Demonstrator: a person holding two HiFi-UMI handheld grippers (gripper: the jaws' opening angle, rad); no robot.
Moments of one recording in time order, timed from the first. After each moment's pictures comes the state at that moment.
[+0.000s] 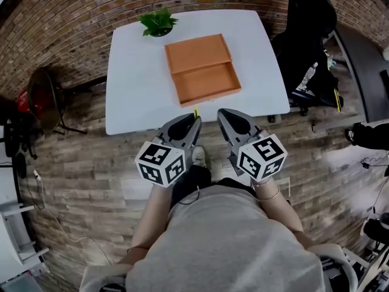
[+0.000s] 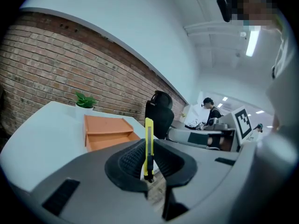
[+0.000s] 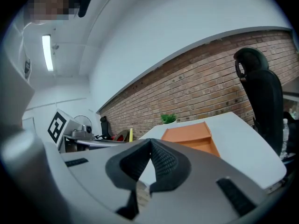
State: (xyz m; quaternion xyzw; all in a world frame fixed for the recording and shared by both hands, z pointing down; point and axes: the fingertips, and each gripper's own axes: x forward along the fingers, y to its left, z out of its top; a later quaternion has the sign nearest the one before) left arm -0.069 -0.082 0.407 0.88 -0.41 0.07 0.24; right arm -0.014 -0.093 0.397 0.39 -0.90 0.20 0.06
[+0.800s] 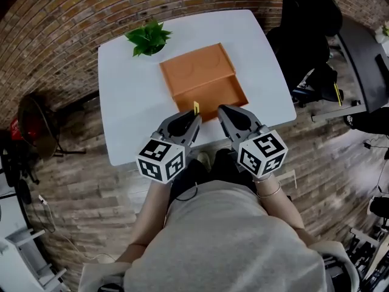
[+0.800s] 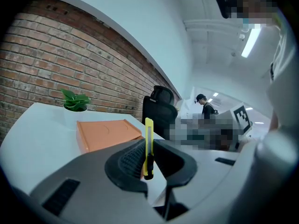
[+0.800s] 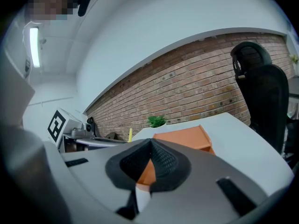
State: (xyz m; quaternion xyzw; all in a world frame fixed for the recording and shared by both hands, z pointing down) left arm -0.091 -0.190 0.423 0.90 -0.34 0.11 0.24; right arm -0.034 -0.196 0.411 0.45 -0.87 0.21 0.06
